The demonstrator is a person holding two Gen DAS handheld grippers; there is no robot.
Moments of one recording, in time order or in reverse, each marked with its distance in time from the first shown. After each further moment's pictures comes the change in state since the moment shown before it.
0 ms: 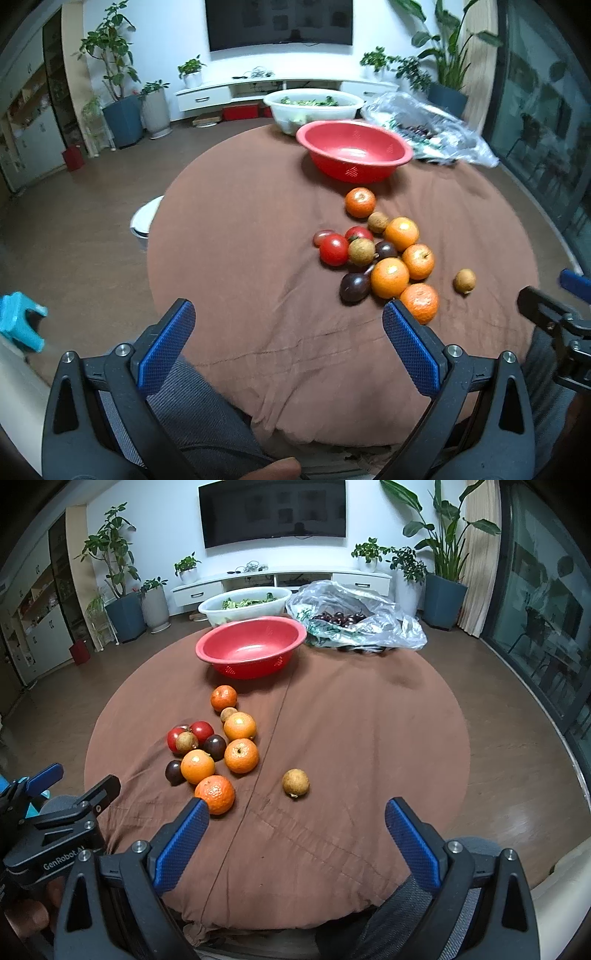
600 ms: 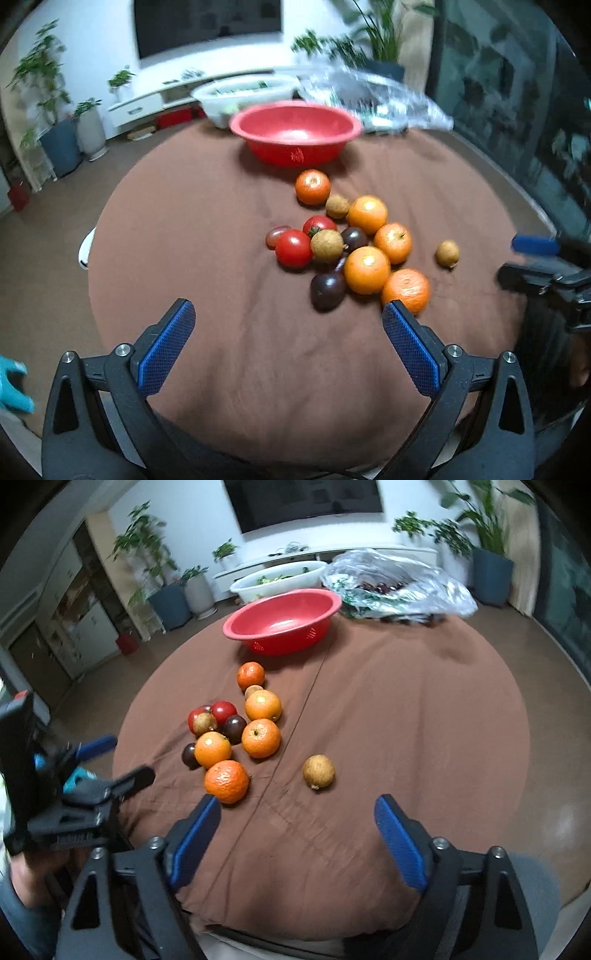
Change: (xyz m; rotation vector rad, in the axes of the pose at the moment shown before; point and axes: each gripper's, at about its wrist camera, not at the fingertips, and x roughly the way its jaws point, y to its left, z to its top) left arm 0.051 -0.006 0.011 0.234 0.075 -0.167; right arm 0.030 -0.022 0.004 -0.036 0.090 0.226
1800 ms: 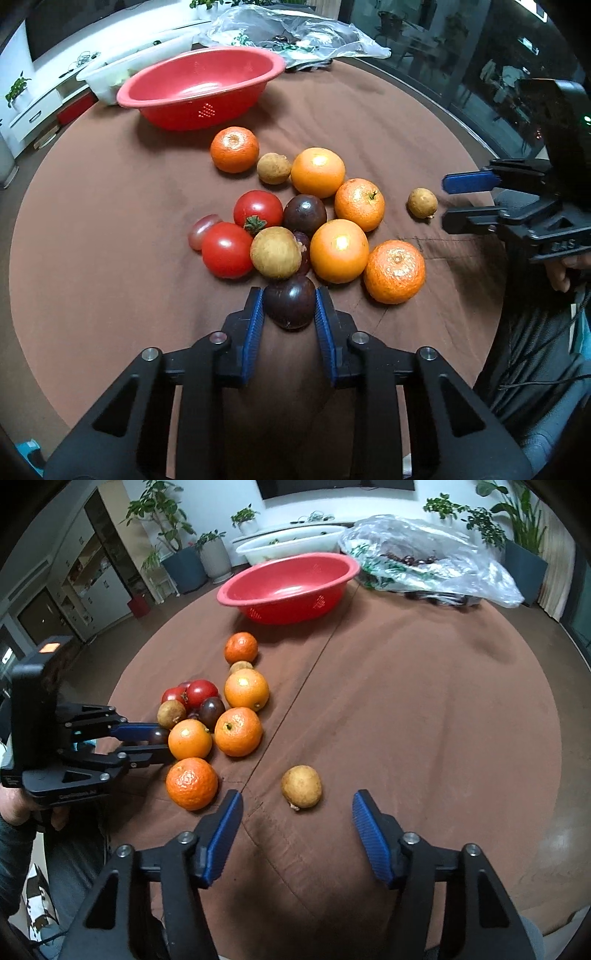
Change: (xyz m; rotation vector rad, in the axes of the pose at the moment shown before) left arm 0.061 0.000 0.029 0.221 0.189 -0.293; right arm 0.053 -0.020 0.025 -0.084 0.144 0.049
